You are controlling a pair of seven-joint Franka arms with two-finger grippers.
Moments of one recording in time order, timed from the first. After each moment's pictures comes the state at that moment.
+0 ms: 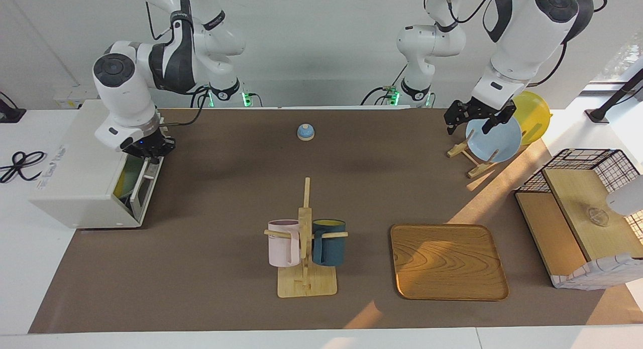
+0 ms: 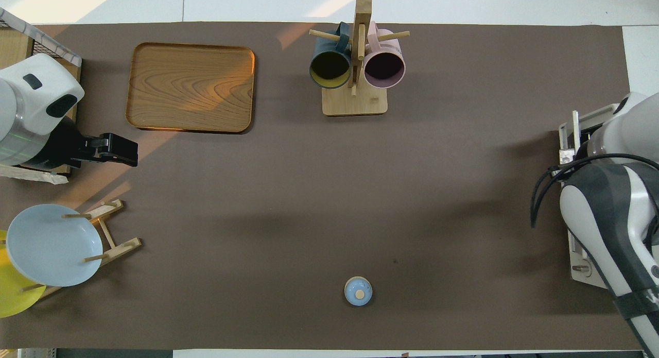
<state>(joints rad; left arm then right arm) -0.15 -0.04 -0.04 -1.71 -0.02 1.62 -0.12 -0.12 -0.01 0.09 -2.05 -0.18 1.94 -0.14</state>
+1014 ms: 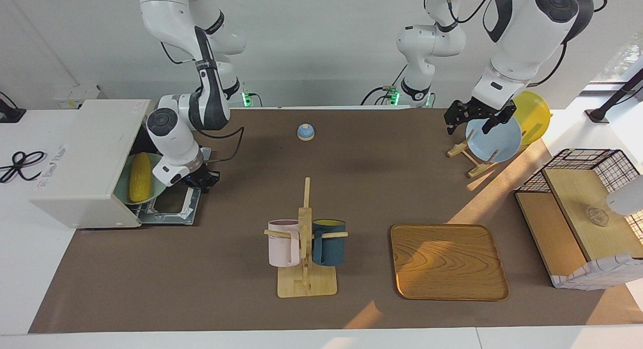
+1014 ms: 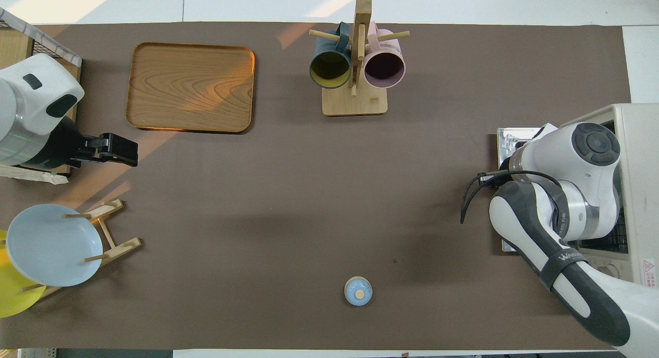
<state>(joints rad) -0.15 -0.04 -0.04 -1.71 -0.02 1.62 -0.12 -0.05 0.15 0.09 -2.24 0.00 2.32 0.00</state>
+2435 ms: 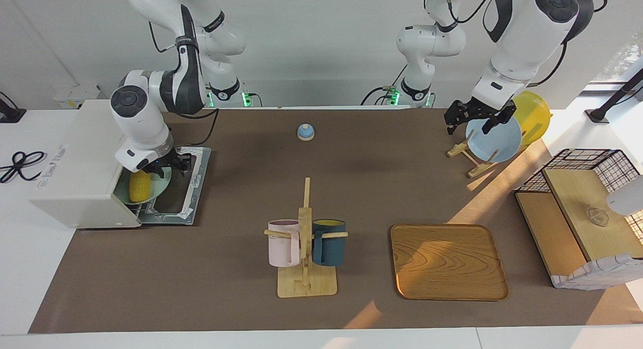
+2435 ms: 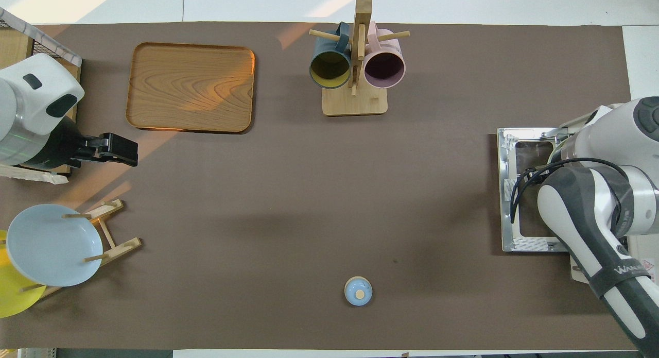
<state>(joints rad) -0.15 -0.04 -0.04 -1.71 -0.02 1.62 -0.12 -0.13 0.06 0.06 -2.14 -0.16 2.09 -0.11</state>
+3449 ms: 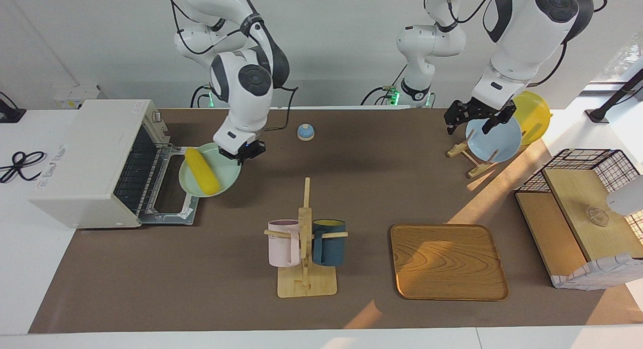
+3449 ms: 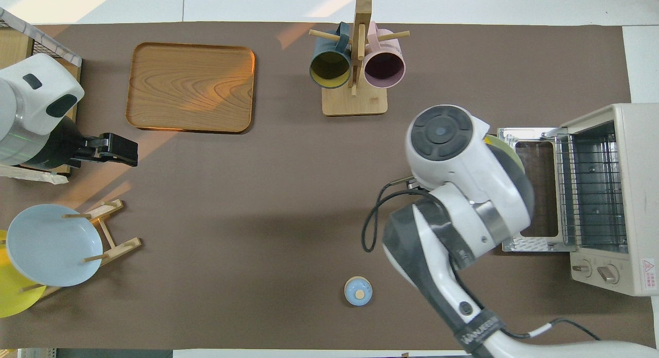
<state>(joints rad) -0.15 -0.04 -0.04 -1.71 -0.02 1.62 -0.12 0.38 0.17 0.09 -1.85 -0.25 1.78 0.38</state>
